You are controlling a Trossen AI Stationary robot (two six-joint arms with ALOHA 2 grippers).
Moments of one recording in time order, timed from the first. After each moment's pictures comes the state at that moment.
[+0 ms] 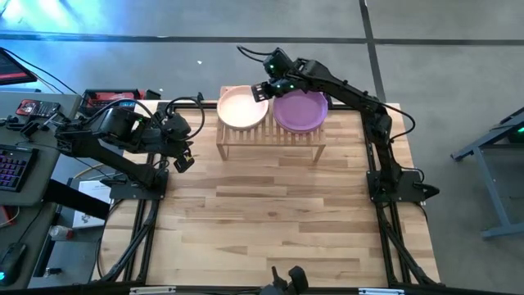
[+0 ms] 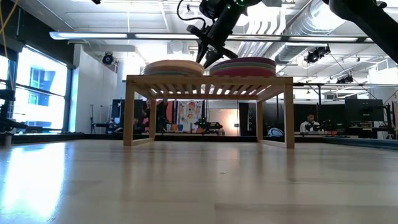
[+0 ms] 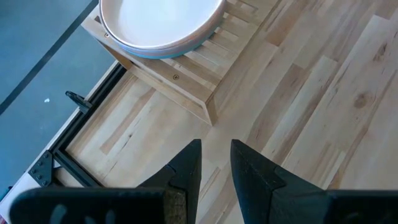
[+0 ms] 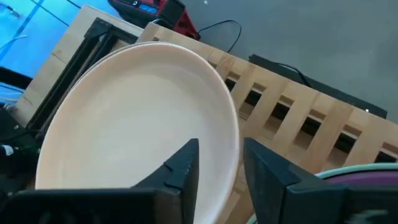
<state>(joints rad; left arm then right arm) -0.17 1.18 1.60 -1.57 -0.53 -0.63 -0.51 2.09 2.24 -1.00 0.03 0.56</state>
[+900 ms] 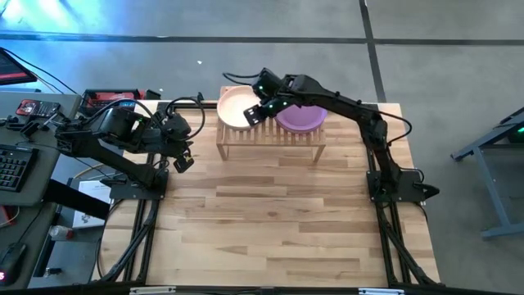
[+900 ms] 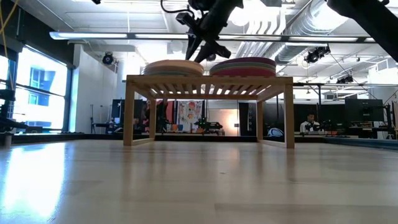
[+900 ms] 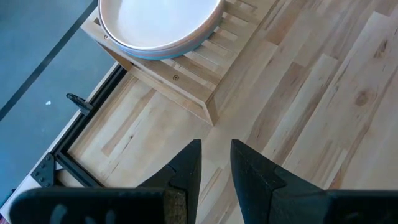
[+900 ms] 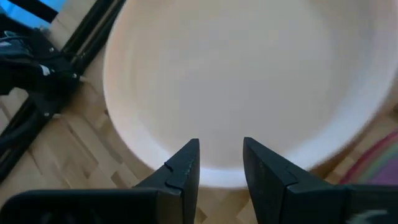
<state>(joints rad) -0.17 1.18 1.60 -1.57 -0.53 -0.62 -0.37 2.10 2.24 -1.08 -0.06 0.55</state>
